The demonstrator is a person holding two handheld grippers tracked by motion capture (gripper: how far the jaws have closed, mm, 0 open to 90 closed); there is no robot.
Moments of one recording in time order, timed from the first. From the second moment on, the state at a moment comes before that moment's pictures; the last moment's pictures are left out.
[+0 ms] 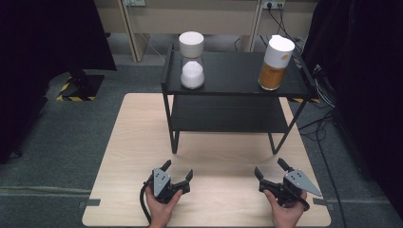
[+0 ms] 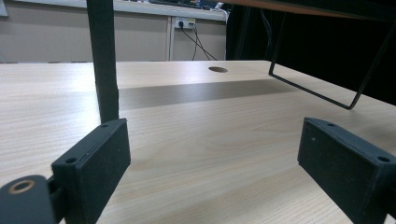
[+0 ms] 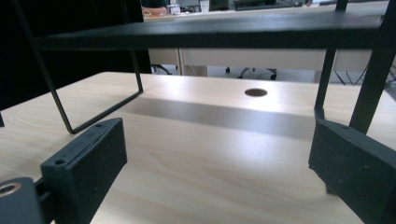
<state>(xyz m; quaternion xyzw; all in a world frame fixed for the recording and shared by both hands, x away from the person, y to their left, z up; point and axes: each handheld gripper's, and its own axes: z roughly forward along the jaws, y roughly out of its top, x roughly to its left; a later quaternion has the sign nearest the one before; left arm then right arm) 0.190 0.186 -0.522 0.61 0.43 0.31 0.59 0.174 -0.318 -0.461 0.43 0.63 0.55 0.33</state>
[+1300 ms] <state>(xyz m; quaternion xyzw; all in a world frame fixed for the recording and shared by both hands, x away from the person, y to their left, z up) 0.190 0.186 -0.522 0.62 0.43 0.31 0.58 0.188 -0.310 -0.482 0.45 0.67 0.52 0.29</state>
